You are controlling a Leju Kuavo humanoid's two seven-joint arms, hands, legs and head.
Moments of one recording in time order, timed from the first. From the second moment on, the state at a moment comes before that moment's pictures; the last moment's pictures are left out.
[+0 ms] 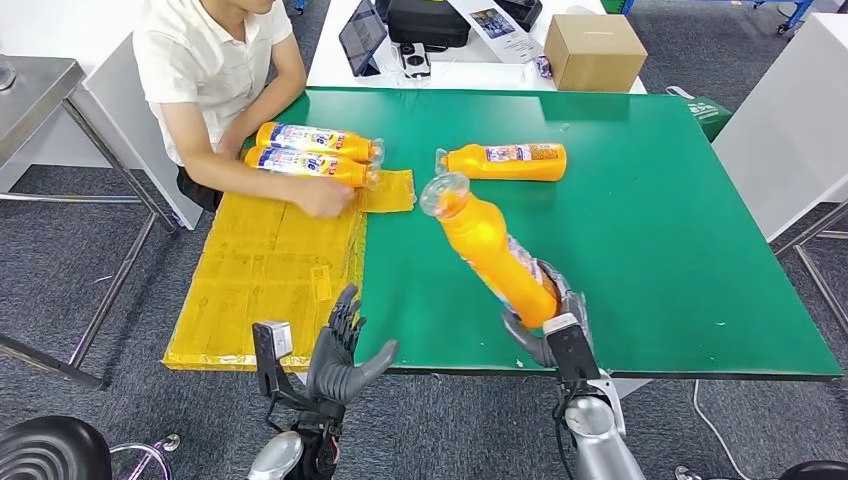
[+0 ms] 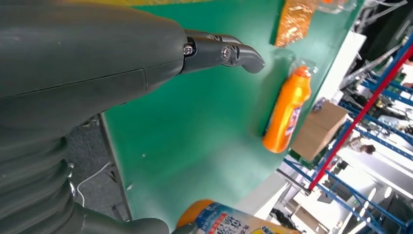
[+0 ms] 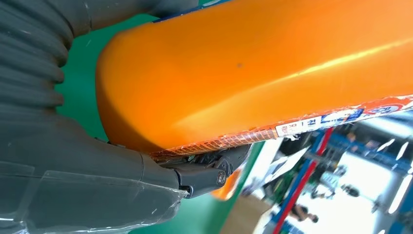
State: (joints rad) left arm -0.08 -0.19 -0.51 -1.27 0.46 0.25 -0.34; right arm -0.10 0.03 0.11 -1.22 0.30 -0.22 -0.64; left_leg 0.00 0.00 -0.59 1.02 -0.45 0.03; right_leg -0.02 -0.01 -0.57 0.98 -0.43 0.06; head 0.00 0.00
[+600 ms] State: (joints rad) left arm -0.16 -0.20 -0.53 -1.27 0.51 0.23 -0.36; right arm -0.13 0.07 0.34 -1.18 0.32 -0.18 -0.62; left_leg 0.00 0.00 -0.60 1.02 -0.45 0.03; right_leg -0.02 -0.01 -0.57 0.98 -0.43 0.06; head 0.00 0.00
